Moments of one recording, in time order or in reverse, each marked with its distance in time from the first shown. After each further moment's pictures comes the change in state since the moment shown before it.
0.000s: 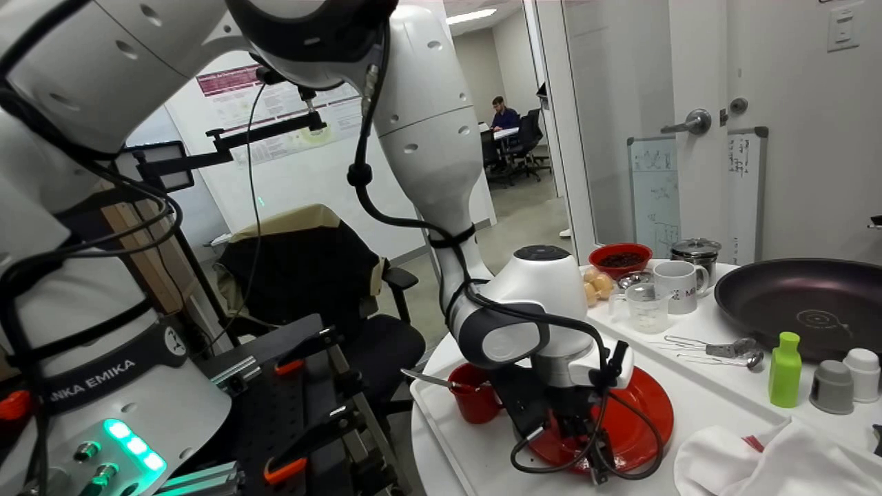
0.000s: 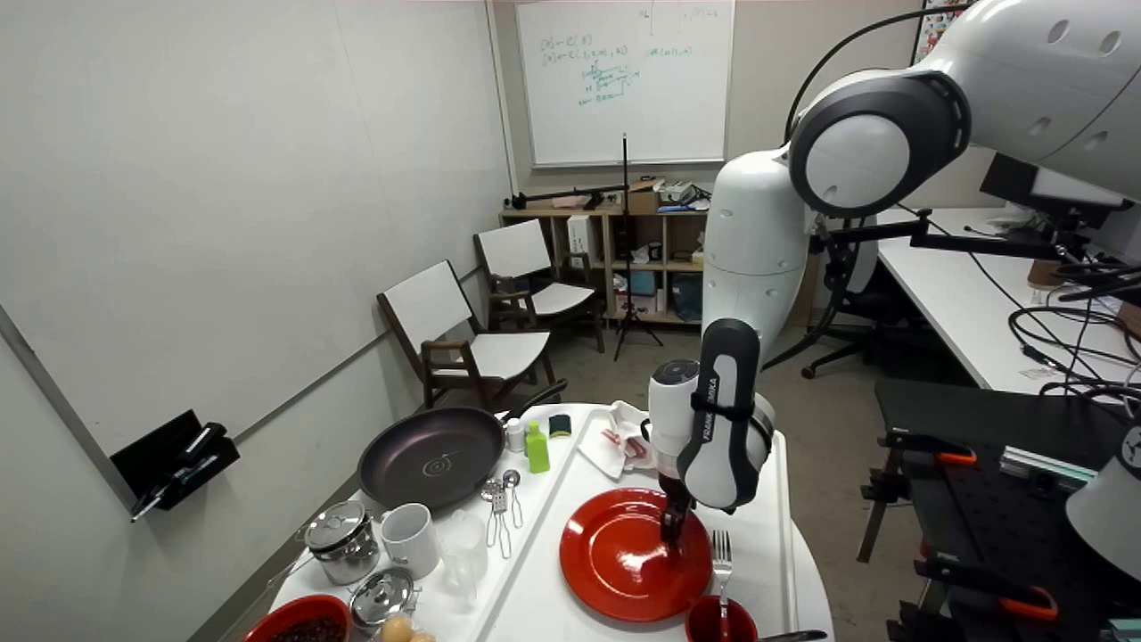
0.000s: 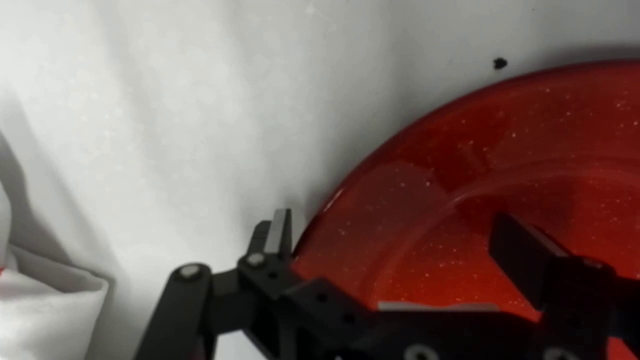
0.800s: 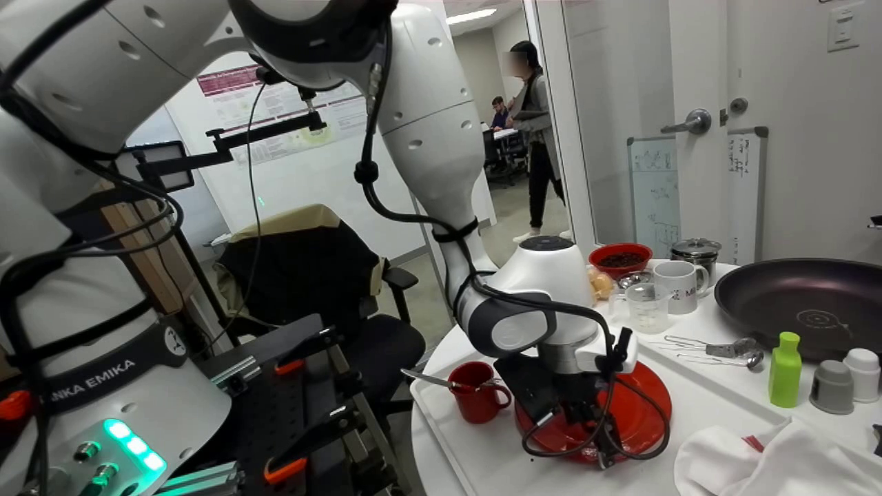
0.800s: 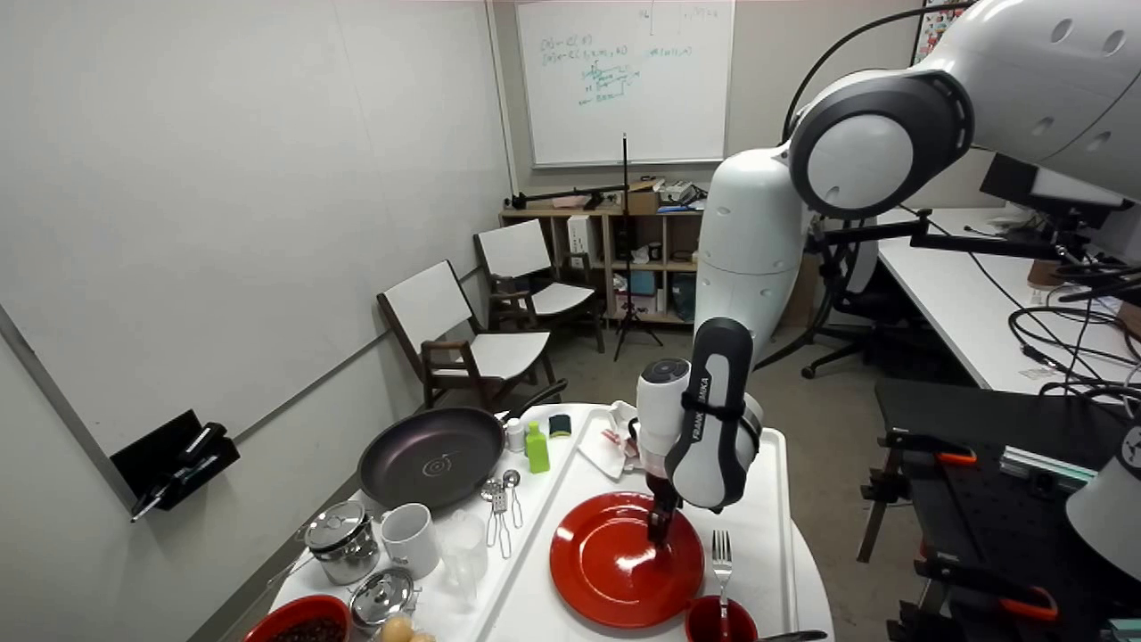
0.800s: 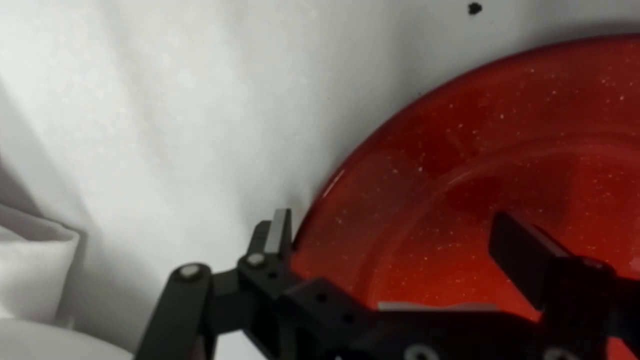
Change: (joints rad) arm 0.014 0.000 0.006 0.040 -0.001 -0.019 -0.001
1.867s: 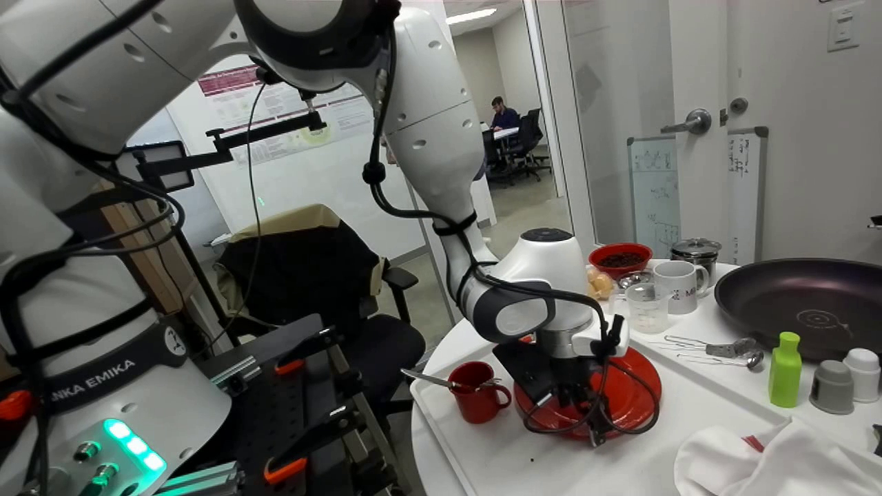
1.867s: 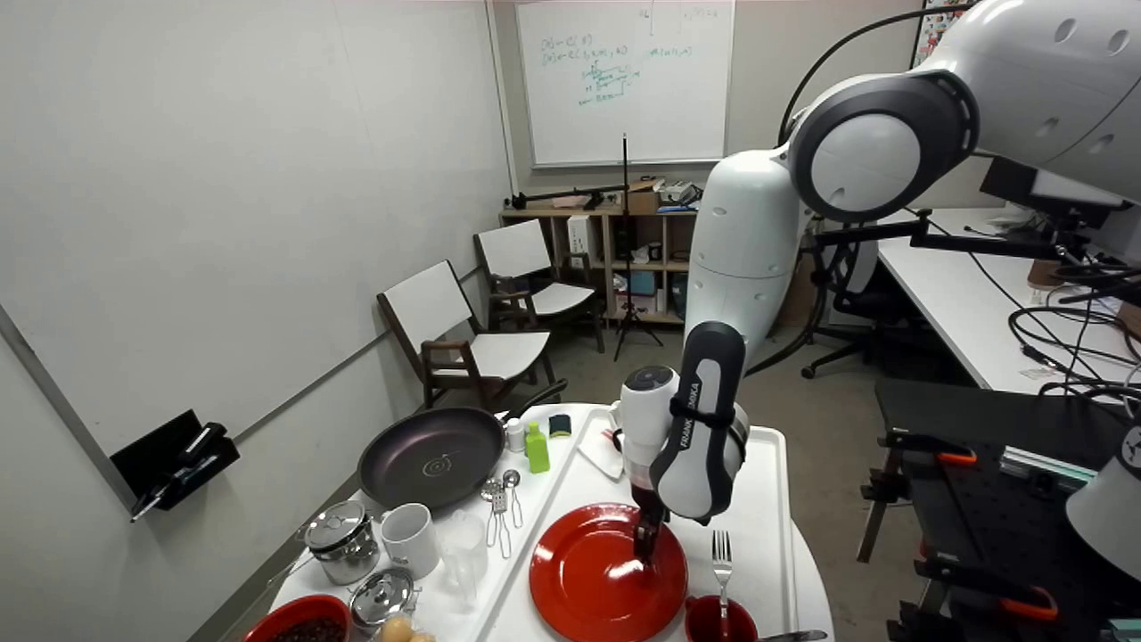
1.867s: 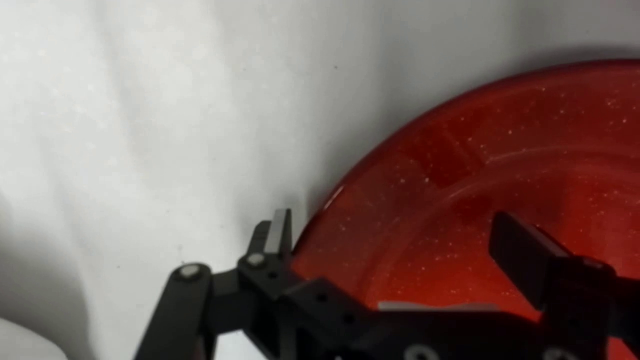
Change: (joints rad) arm 0.020 0.007 0.035 0.043 -0.001 -0.048 0.000
